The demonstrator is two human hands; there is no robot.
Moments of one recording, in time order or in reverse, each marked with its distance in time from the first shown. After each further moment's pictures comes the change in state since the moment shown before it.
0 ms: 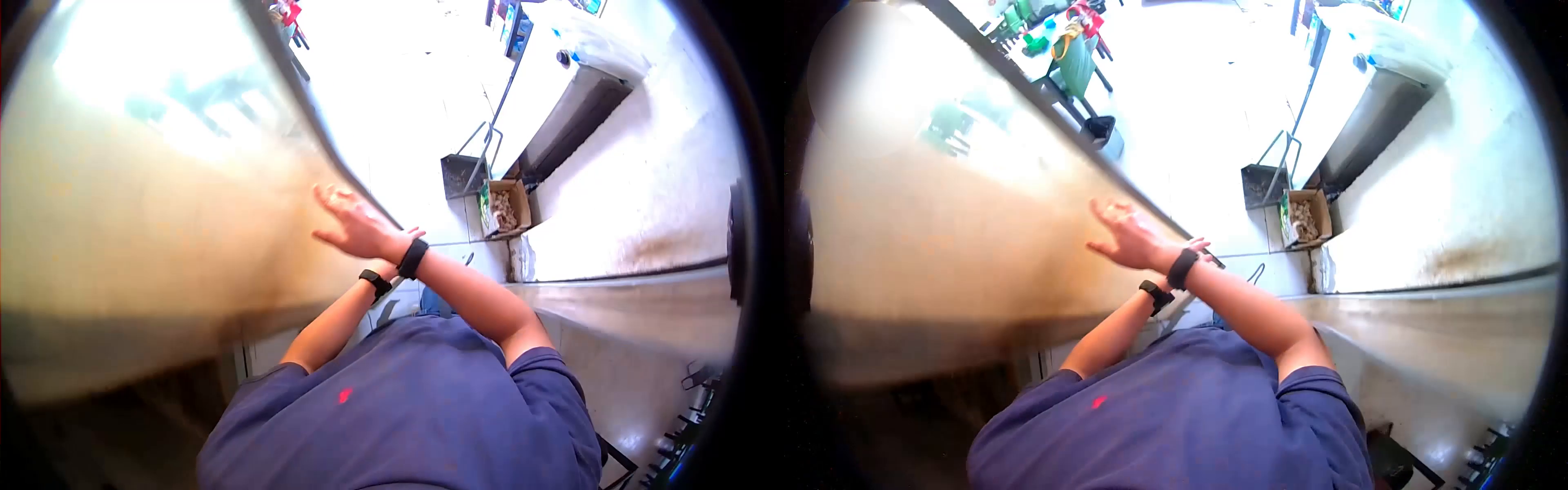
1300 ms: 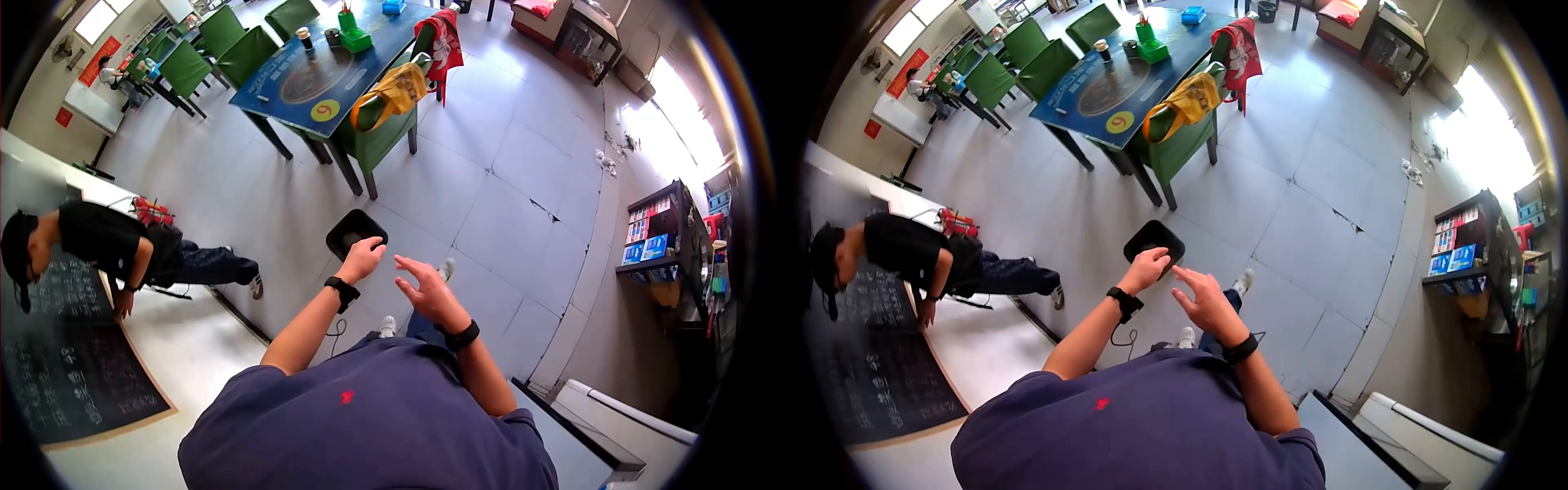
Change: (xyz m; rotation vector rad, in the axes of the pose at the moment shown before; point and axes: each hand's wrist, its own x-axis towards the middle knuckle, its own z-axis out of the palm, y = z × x) left_hand 0.345 -0.568 -0.616 -0.051 0.671 -1.133; right_hand 0.729 0.476 -0.089 0.369 -0.409 0.128
